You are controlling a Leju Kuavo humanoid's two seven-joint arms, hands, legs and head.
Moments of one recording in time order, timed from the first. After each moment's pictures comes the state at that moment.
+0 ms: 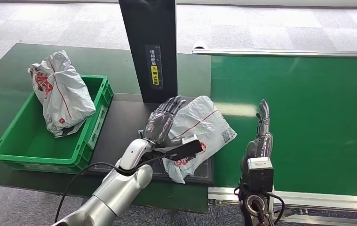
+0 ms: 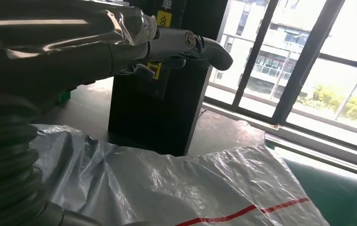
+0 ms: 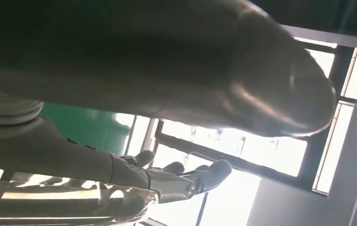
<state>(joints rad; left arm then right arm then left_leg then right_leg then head) -0.58 -0.24 -0.56 -0.75 -1.03 0.39 -0.13 -0.12 0.13 0.23 -1.50 0.20 -0.35 -0.53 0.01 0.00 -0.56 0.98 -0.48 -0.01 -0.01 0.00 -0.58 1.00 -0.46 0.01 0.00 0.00</state>
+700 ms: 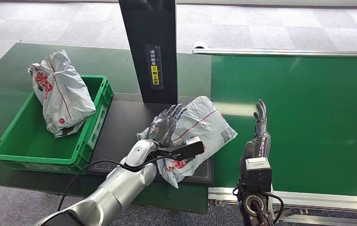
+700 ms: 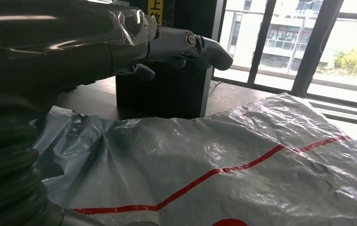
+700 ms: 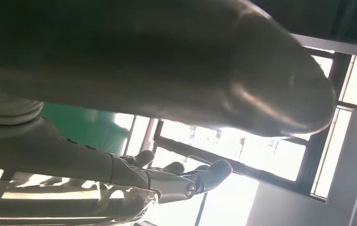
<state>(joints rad) -0.67 -0.28 -0.56 -0.50 -1.06 0.41 -0.11 -0.12 0.12 0.25 -1.50 0.20 -0.35 -0.53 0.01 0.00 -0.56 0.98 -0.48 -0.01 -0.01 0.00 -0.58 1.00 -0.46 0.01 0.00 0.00</state>
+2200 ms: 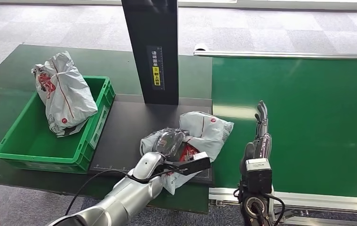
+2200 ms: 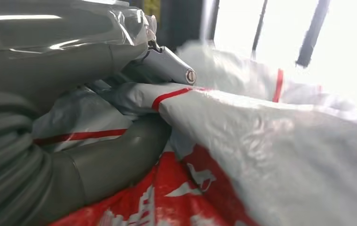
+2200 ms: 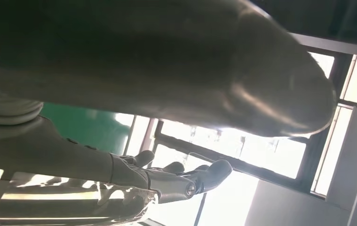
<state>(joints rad) -0.65 -0.33 -0.55 -0.38 -1.07 0.55 -0.13 -0.10 0.14 0.23 -1.52 0.23 -0.35 -0.51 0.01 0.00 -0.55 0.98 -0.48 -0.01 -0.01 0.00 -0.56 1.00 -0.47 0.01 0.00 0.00</state>
